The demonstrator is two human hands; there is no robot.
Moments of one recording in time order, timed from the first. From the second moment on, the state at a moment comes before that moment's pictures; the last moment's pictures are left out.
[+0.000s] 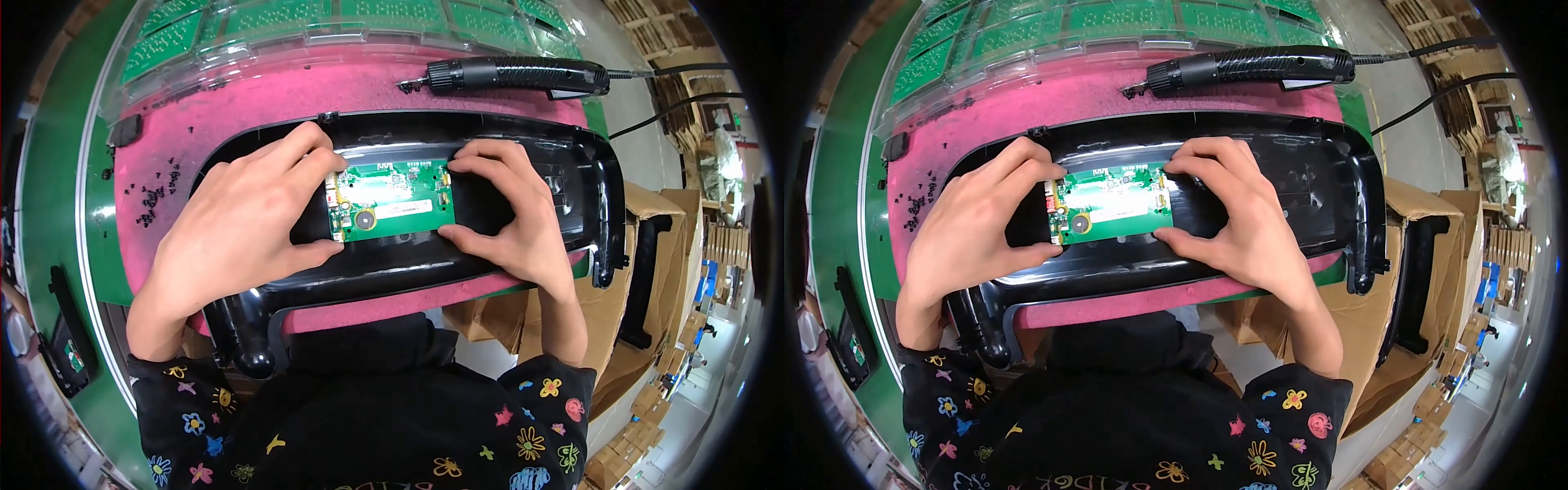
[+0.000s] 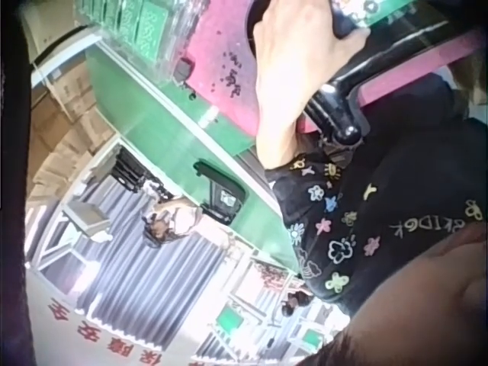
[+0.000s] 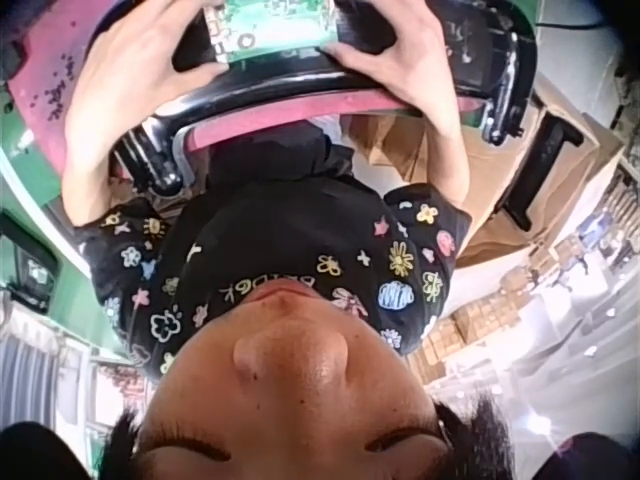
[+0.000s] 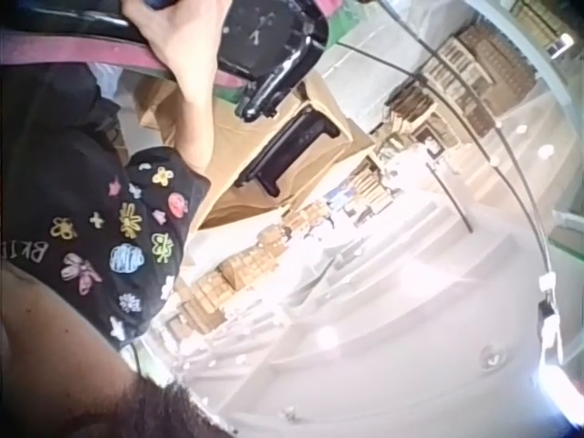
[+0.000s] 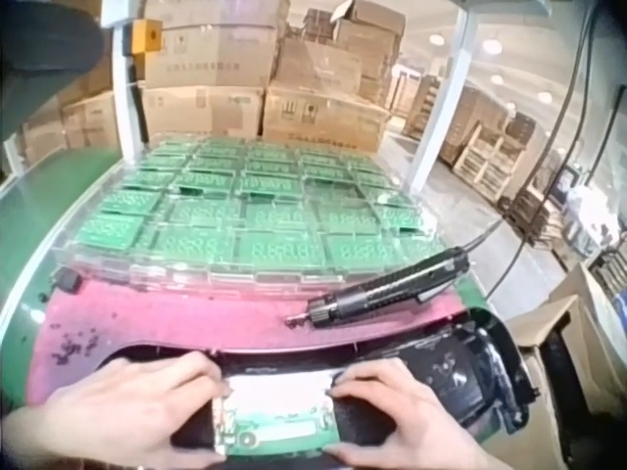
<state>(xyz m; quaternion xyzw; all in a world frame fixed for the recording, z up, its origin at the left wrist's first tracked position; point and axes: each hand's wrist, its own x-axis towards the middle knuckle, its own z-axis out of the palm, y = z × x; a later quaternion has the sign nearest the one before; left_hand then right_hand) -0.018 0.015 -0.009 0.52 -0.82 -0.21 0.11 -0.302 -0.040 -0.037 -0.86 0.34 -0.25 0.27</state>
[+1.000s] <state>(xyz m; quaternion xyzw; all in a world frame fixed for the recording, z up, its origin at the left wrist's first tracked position) -0.012 0.019 -0.010 0.51 -0.83 -0.21 0.13 -0.299 -0.035 -0.021 -0.85 0.39 -0.22 0.28</state>
